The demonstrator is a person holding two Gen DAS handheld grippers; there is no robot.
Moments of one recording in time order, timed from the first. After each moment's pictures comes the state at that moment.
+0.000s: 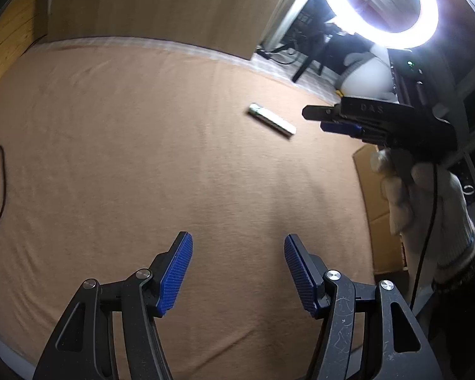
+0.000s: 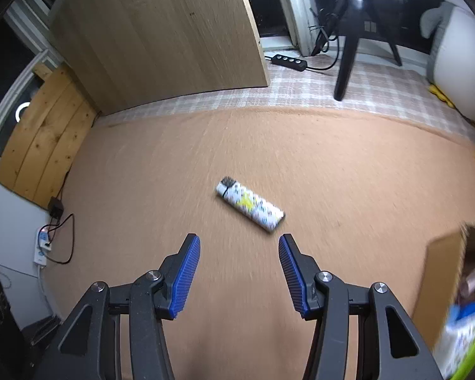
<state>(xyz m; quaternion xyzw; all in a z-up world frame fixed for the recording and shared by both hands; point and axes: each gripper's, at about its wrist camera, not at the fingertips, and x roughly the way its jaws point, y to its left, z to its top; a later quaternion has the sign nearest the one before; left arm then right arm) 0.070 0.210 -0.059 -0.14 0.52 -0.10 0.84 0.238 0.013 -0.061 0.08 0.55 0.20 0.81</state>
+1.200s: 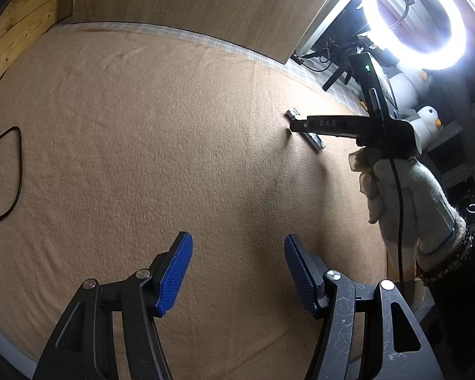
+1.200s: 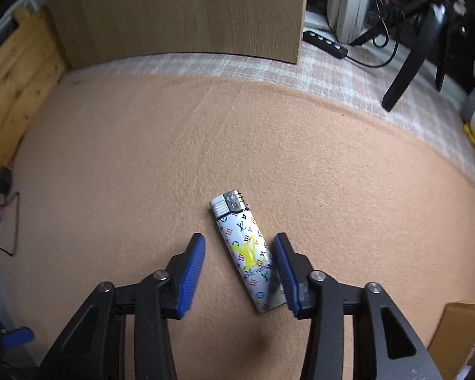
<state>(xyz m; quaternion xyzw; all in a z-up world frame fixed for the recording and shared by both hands) 0.077 0.247 -0.070 -0.16 0.53 -0.07 0.83 0.279 0.084 -0.112 -0.06 0.57 0.17 0.80</state>
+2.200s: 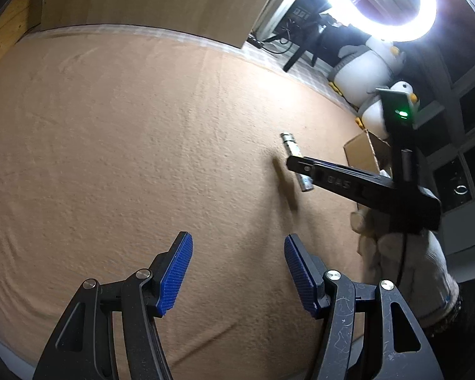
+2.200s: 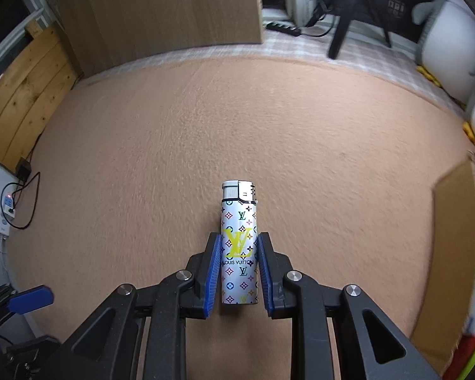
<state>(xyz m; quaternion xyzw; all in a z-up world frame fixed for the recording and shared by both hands) 0.070 0.189 -0.069 -0.15 0.54 -0.12 0.82 0.171 0.013 -0.095 0.02 0.55 0.16 0.82</state>
